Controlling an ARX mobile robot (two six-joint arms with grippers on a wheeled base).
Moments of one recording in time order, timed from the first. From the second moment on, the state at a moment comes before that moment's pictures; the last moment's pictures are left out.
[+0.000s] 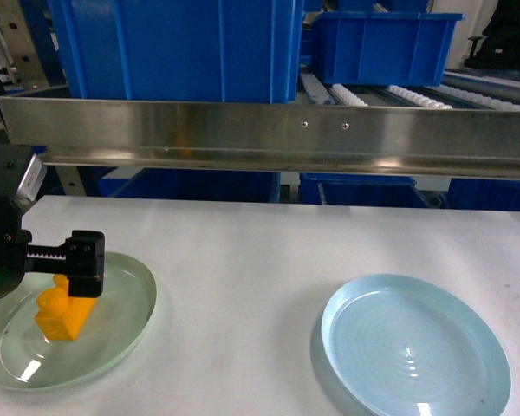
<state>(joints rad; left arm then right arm) -0.06 1.92 0.64 0.74 -0.13 0.05 0.26 0.66 0.11 0.42 -0.06 -0.04</state>
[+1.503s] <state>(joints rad) 0.00 1.74 0.58 0.72 0.04 -0.05 0.25 0.73 0.09 0.47 -0.14 -0.12</state>
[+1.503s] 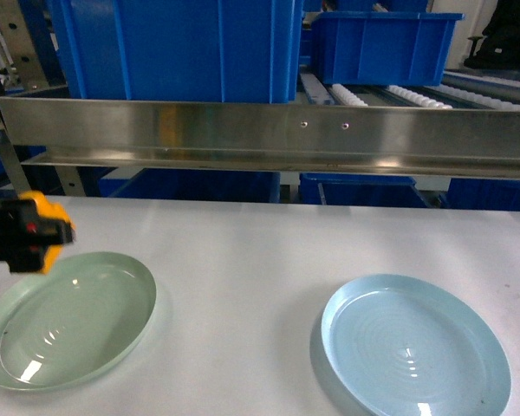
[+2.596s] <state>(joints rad) -0.05 1.29 0.69 0.50 0.14 -0.02 0.12 0.60 0.07 0.40 -0.13 -0.05</state>
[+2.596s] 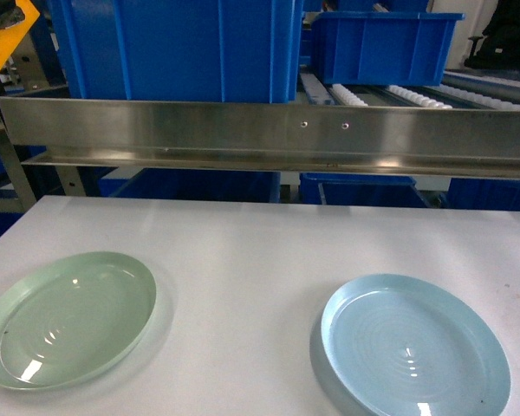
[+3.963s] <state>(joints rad) -0.05 1.29 0.69 0.50 0.14 -0.02 0.12 0.61 0.07 0.40 -0.13 -0.05</state>
